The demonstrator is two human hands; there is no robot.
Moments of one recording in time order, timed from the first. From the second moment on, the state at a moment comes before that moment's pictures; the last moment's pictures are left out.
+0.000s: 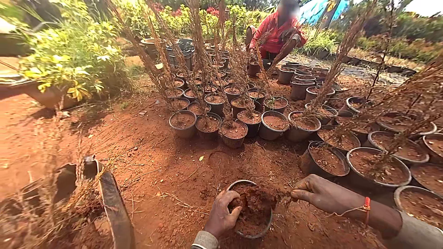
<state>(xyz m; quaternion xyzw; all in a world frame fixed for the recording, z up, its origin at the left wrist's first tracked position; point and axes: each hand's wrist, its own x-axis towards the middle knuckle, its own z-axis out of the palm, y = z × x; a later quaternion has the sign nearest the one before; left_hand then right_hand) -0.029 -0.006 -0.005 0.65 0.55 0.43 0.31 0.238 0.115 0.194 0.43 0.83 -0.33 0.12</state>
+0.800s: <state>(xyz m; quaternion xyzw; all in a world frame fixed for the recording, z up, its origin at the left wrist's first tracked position) -0.007 0.003 -0.034 0.44 0.58 0.55 0.40 0.248 0.082 0.139 0.24 0.97 0.06 -0.08</state>
